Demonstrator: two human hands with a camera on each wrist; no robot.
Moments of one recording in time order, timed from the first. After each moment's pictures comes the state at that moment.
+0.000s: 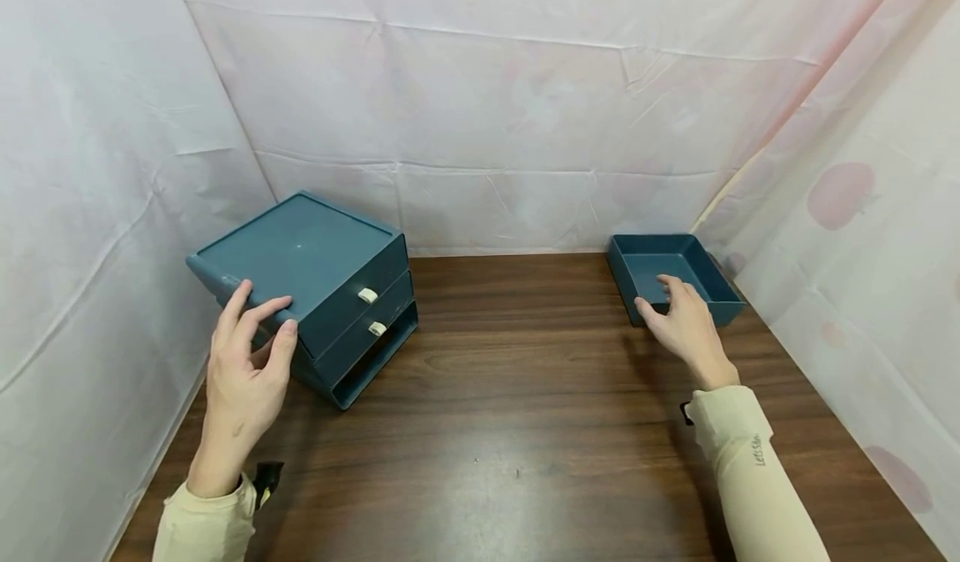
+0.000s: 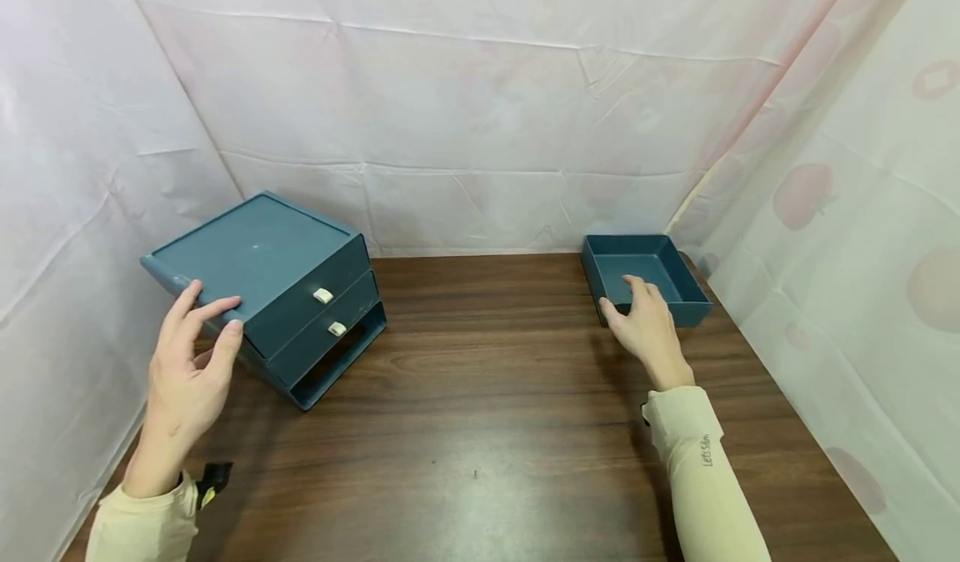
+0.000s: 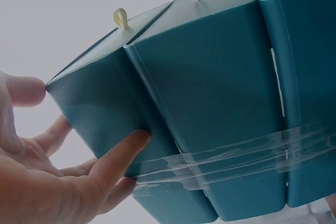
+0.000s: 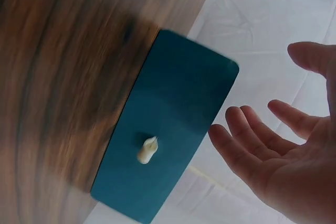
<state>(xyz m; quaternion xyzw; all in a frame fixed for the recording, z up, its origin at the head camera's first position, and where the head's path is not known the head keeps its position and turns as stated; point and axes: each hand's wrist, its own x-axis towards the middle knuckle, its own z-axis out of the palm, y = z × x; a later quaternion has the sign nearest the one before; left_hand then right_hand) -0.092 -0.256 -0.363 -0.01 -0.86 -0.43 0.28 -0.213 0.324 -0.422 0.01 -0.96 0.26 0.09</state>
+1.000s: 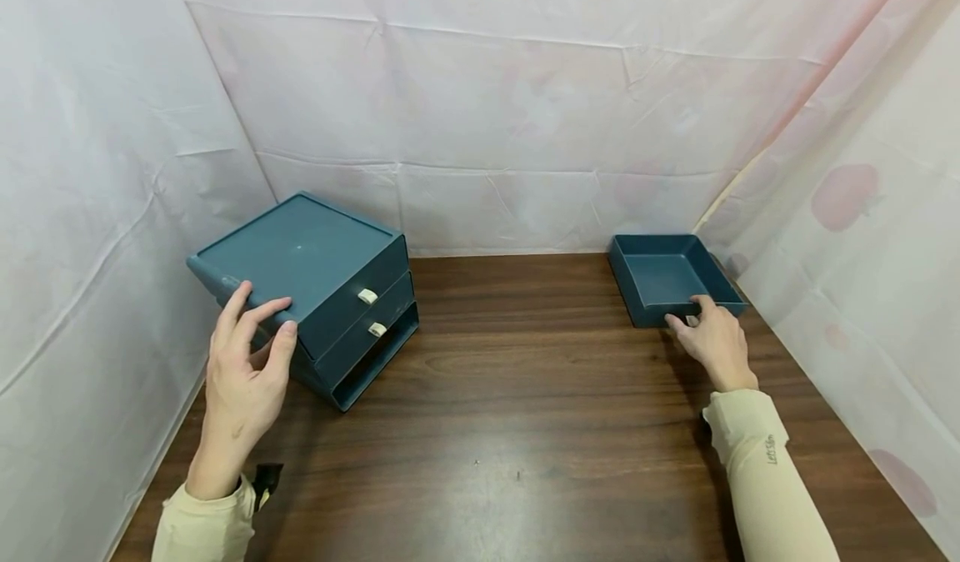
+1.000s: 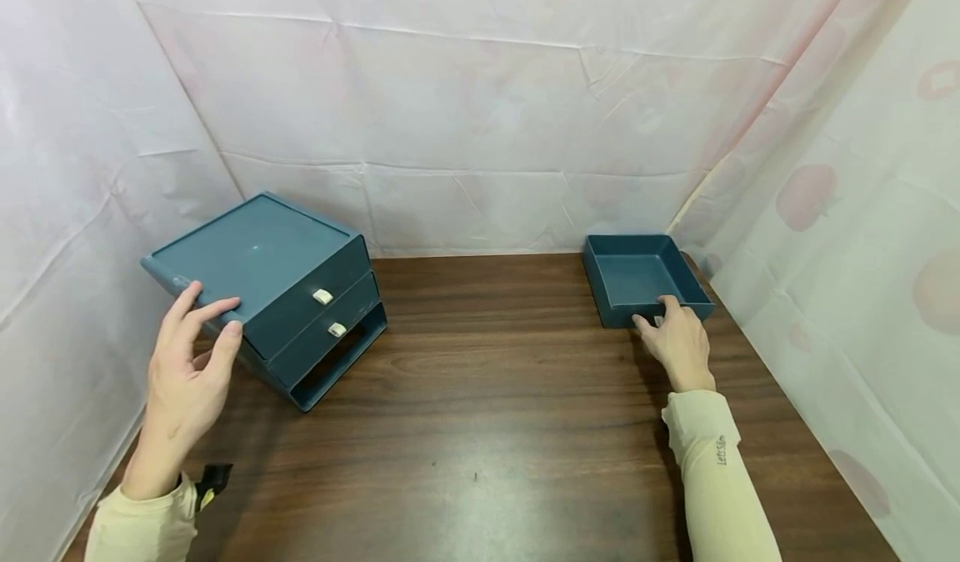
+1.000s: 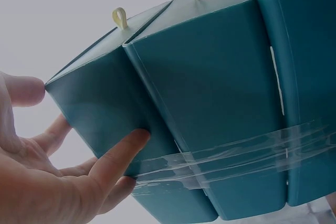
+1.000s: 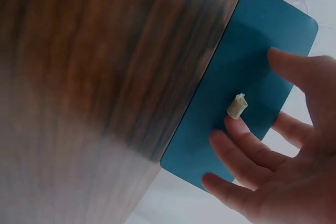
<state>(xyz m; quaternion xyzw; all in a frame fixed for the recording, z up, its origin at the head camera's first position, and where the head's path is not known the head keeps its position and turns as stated) -0.088 -0.256 -0.363 0.00 -0.86 -0.43 0.28 -0.214 0.374 -0.459 -0.07 -0.97 0.20 0.08</state>
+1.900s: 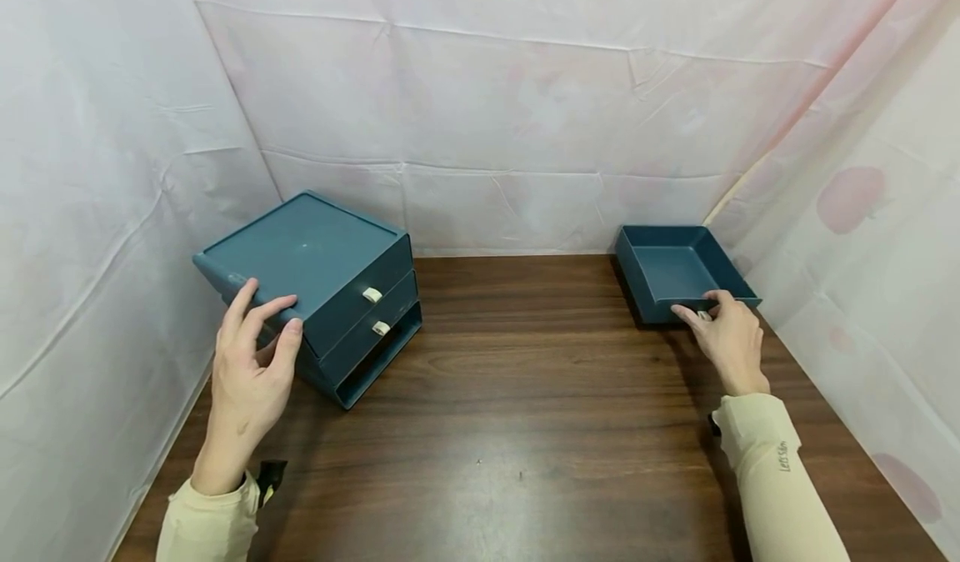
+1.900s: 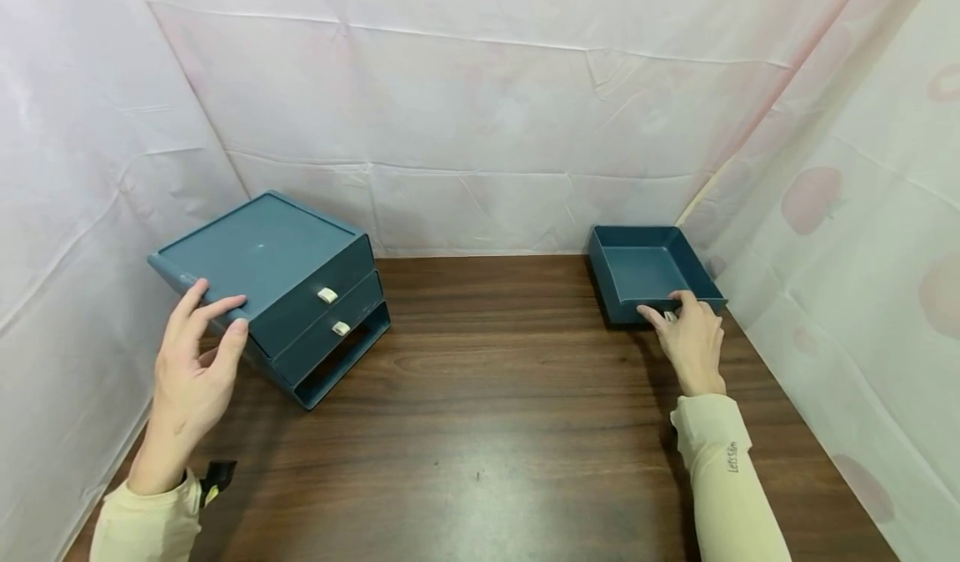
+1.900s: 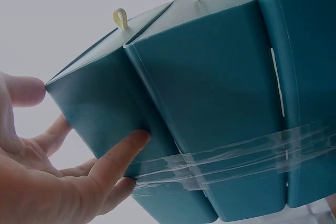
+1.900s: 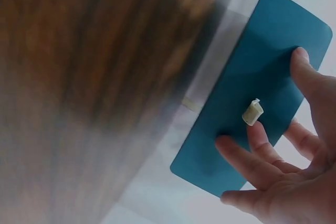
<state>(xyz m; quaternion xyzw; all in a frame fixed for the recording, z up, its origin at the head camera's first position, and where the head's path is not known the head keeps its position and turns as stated) -0.089 -0.258 -0.365 0.00 -0.86 -0.43 0.28 -0.206 0.373 -0.443 -0.09 -0.95 0.22 0.19</state>
